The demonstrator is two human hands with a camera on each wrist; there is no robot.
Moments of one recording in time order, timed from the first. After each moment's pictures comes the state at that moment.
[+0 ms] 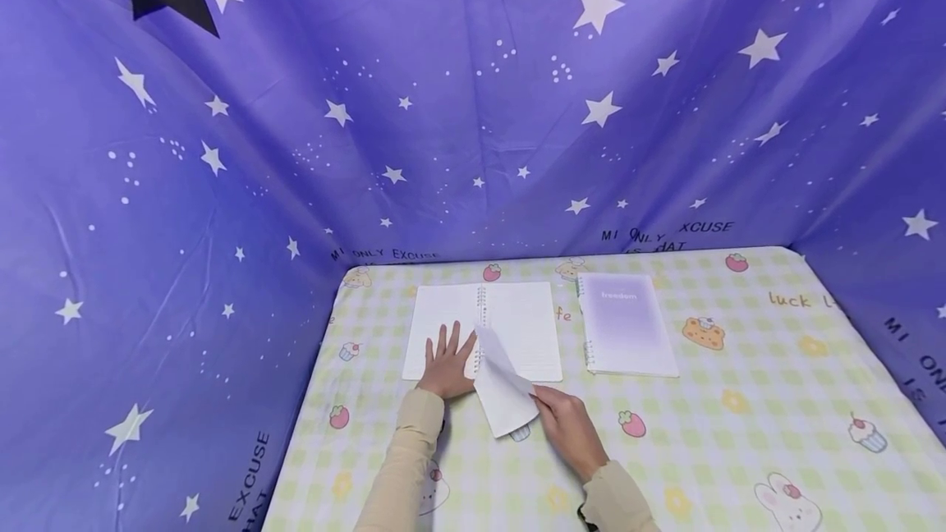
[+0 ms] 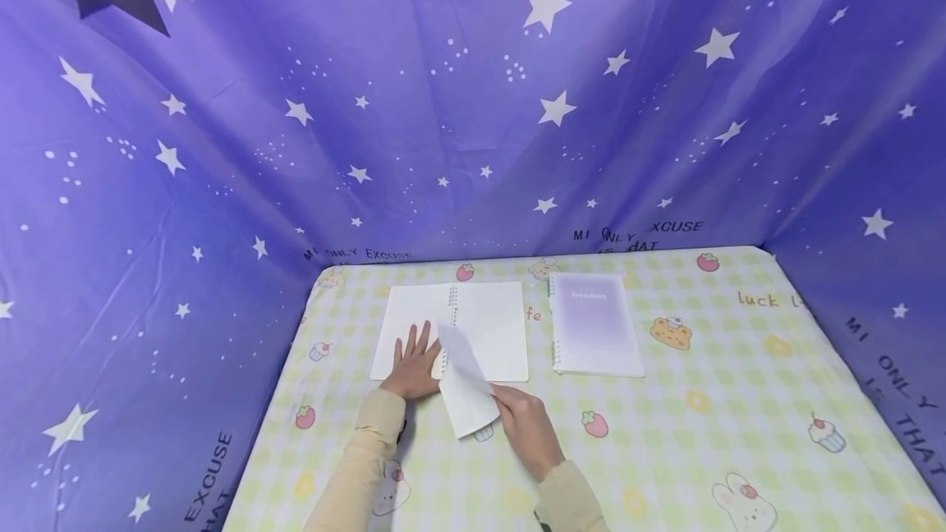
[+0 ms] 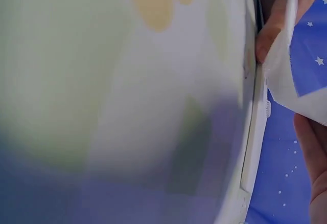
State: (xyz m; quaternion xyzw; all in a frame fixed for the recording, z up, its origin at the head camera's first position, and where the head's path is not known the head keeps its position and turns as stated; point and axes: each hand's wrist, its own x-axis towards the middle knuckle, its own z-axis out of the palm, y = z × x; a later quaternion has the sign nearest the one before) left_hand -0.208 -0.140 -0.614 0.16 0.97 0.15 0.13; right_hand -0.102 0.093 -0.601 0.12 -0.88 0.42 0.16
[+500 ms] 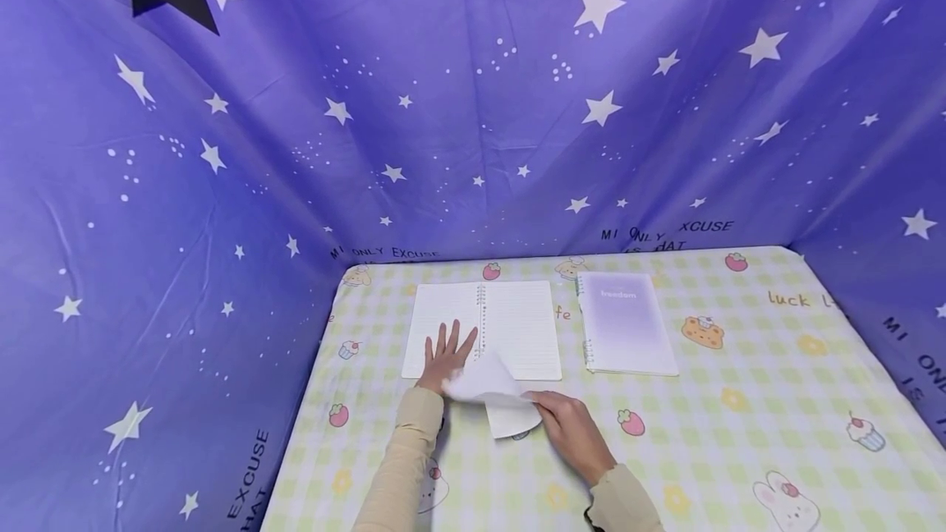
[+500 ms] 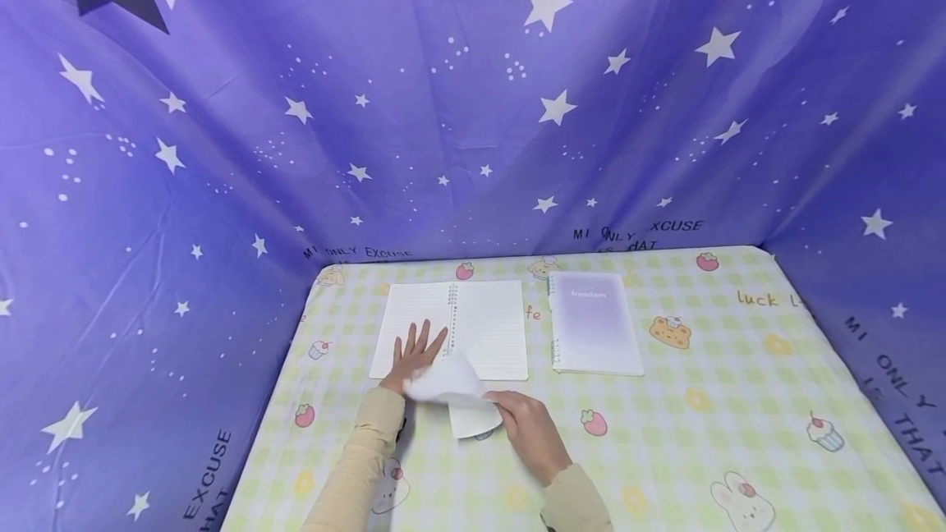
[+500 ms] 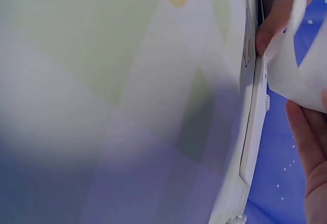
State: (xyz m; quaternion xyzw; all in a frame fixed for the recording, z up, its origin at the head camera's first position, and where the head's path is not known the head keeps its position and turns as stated) left_hand -0.204 -0.139 -0.603 0.17 0.96 0.18 0.13; right_hand -0.097 0.099 -0.599 0.14 -0.89 0.42 0.12
